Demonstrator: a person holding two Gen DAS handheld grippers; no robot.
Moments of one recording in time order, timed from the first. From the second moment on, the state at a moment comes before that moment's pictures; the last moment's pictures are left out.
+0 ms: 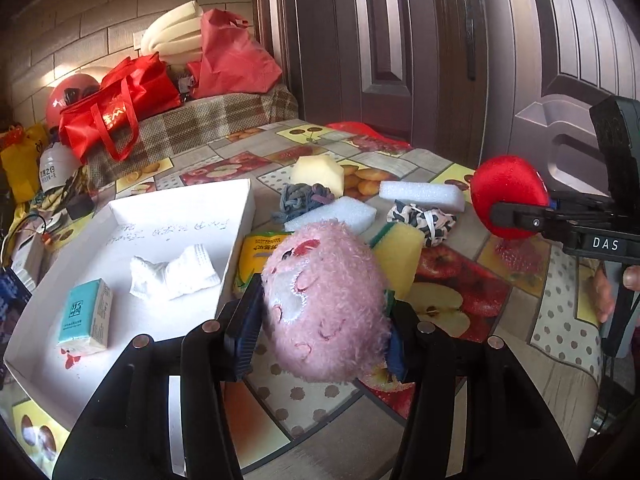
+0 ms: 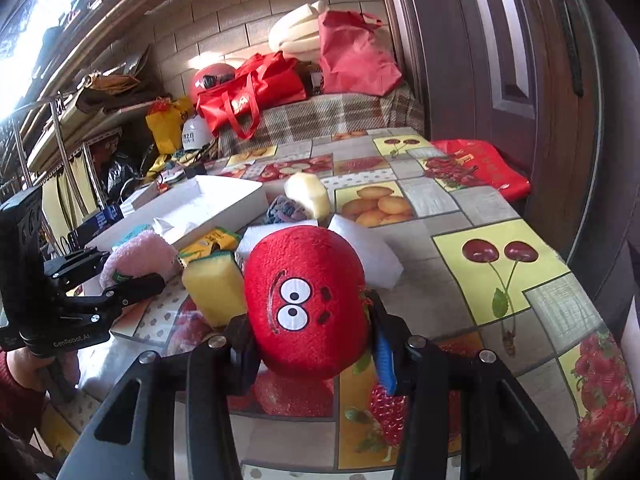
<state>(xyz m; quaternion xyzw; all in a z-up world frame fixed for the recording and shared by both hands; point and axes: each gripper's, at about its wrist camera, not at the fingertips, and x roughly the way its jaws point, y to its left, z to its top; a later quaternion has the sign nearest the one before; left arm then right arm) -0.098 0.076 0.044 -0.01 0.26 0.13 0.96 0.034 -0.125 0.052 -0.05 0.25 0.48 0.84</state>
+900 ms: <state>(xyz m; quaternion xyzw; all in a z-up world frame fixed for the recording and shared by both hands) -0.139 0.098 0.057 -0.06 0.17 0.19 0.97 0.002 -0.118 0.075 -0.01 0.11 0.45 0.88</state>
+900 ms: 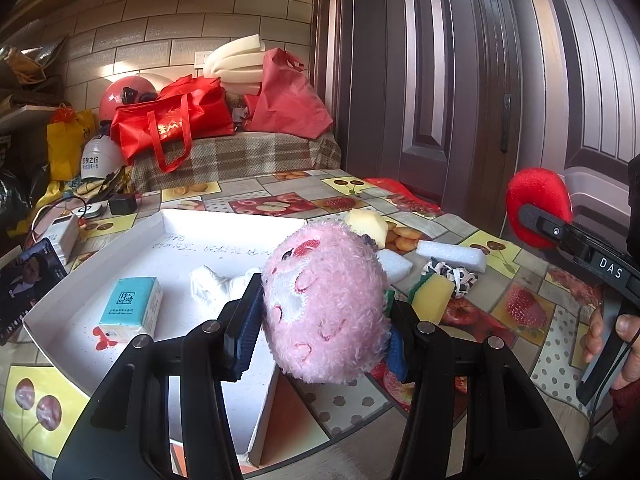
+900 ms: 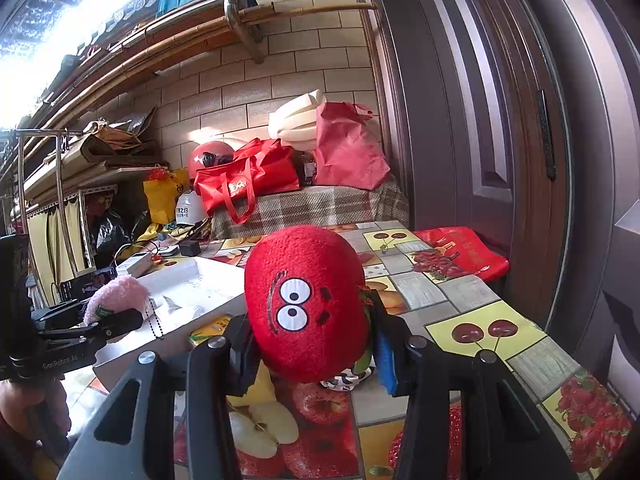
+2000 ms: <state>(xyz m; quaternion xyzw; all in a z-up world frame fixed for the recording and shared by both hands) -0.210 0.171 0.053 -0.07 0.14 0.32 0.93 -0.050 -0.047 0.073 -0.07 0.11 0.56 0.82</state>
